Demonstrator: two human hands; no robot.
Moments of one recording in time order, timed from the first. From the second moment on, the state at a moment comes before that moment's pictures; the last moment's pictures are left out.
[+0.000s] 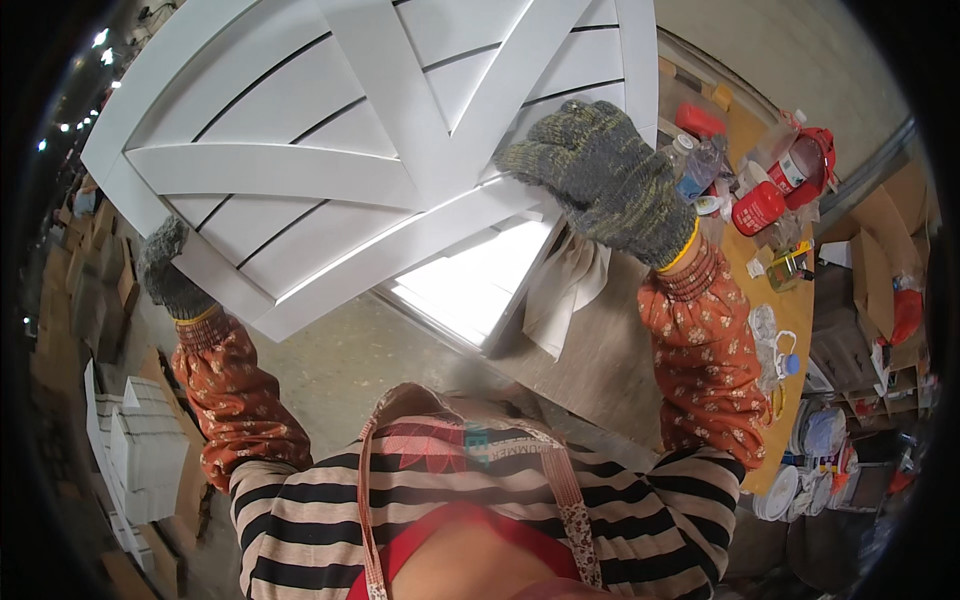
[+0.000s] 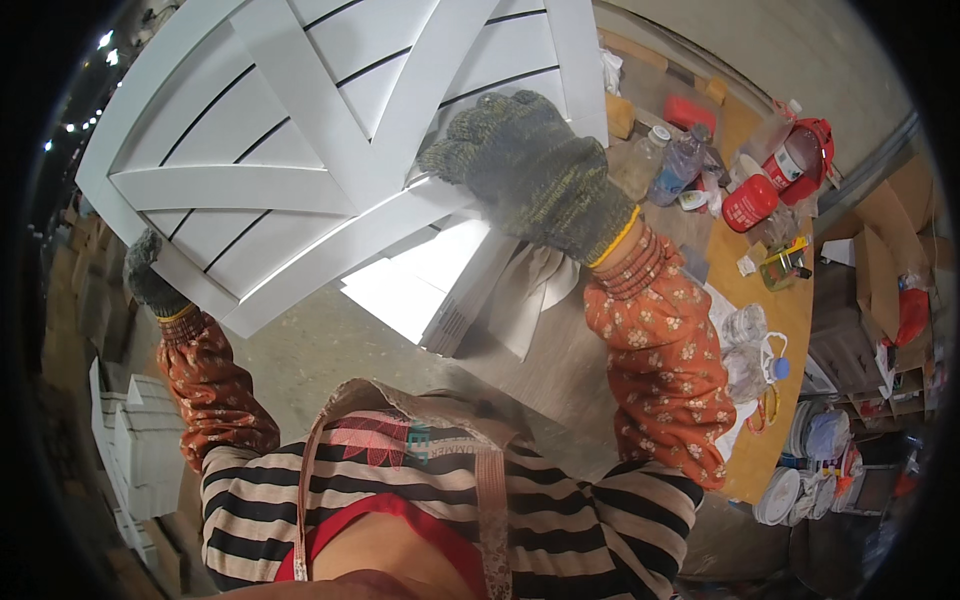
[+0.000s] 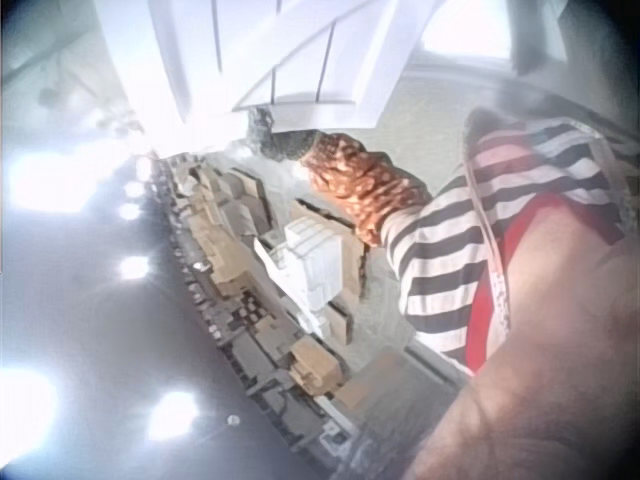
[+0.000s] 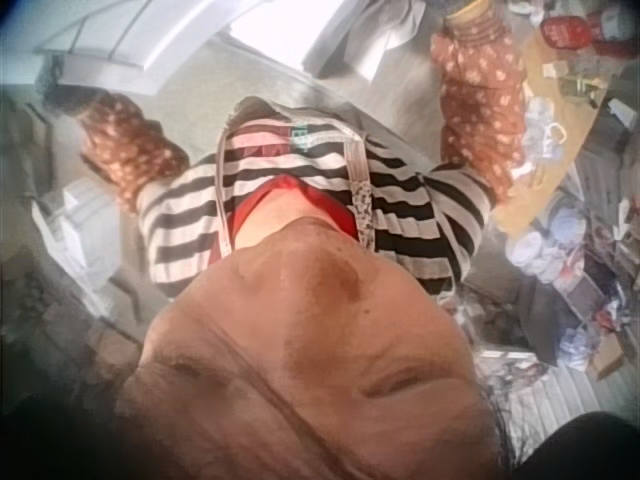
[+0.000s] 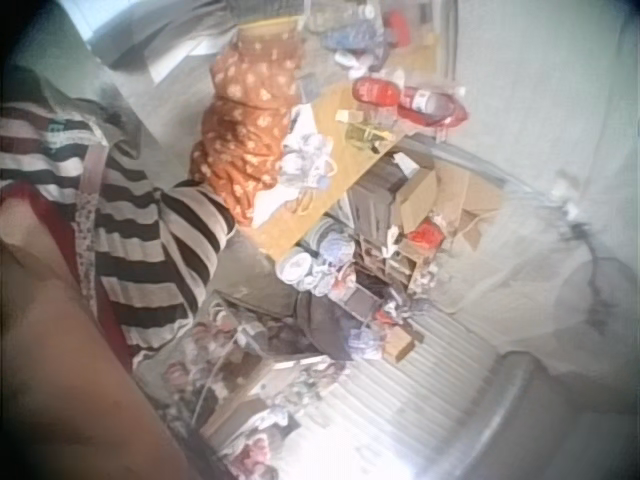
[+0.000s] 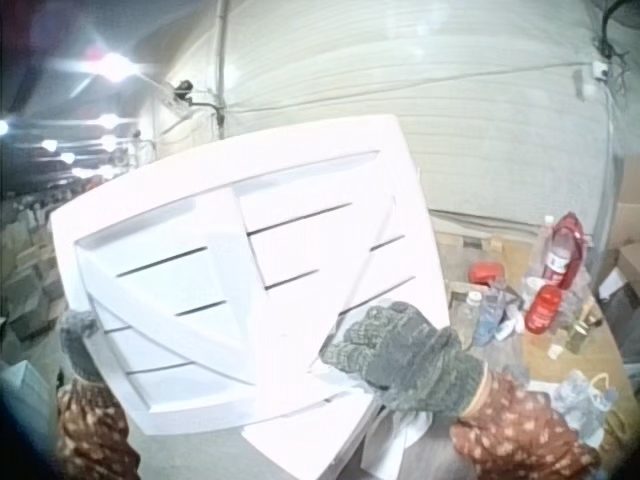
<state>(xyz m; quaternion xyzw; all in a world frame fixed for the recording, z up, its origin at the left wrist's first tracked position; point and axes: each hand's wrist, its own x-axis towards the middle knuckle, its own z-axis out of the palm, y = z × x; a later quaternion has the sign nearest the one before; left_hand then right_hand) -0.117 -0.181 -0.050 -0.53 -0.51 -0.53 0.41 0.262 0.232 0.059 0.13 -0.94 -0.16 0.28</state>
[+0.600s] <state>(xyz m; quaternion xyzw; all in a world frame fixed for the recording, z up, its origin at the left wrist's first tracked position) -0.103 -0.166 -0.047 -0.54 -0.49 -0.59 0.35 0.263 0.230 0.071 0.15 -0.95 -0.07 0.25</state>
